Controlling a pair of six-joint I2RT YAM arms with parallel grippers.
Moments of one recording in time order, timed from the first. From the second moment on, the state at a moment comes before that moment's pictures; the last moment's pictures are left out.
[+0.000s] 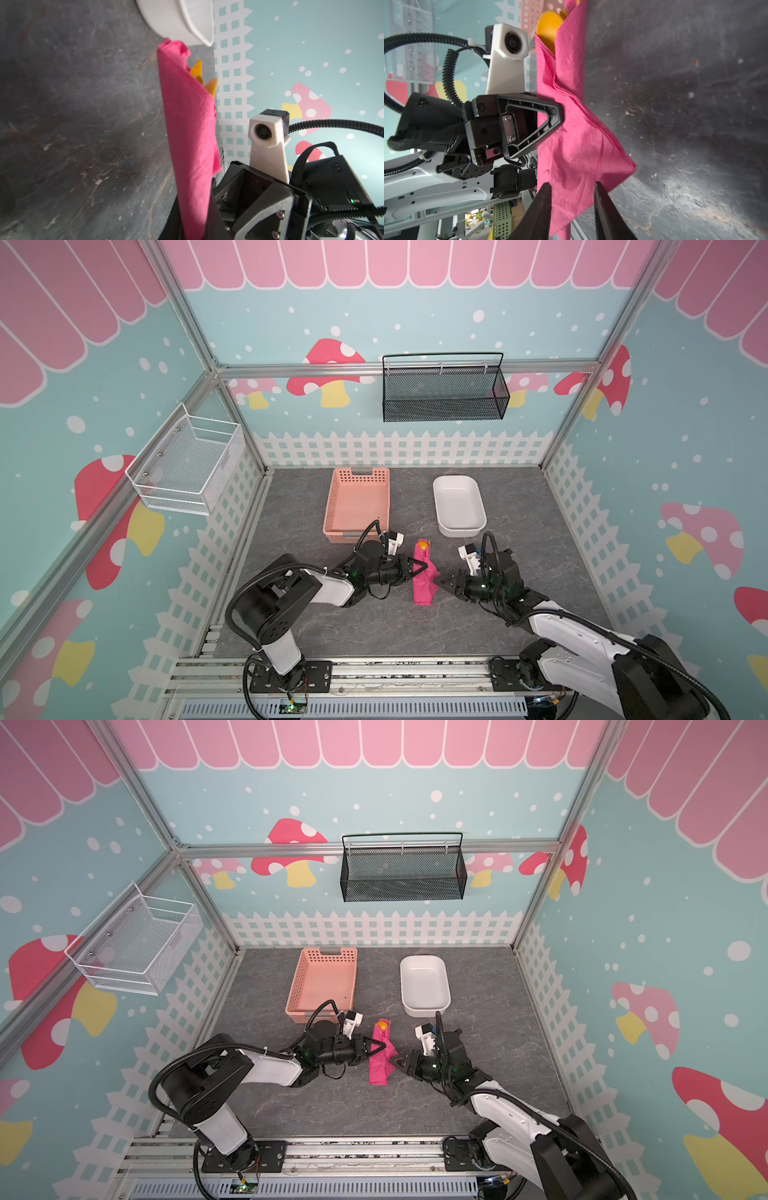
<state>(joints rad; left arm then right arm) -0.70 1.67 0.59 0.76 0.52 -1.15 0.49 1.00 0.33 0.17 -0.59 0.93</state>
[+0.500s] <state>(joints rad) -0.68 1.26 0.87 0.41 0.42 -0.73 0.51 0.84 0.44 0.36 -0.59 0.81</state>
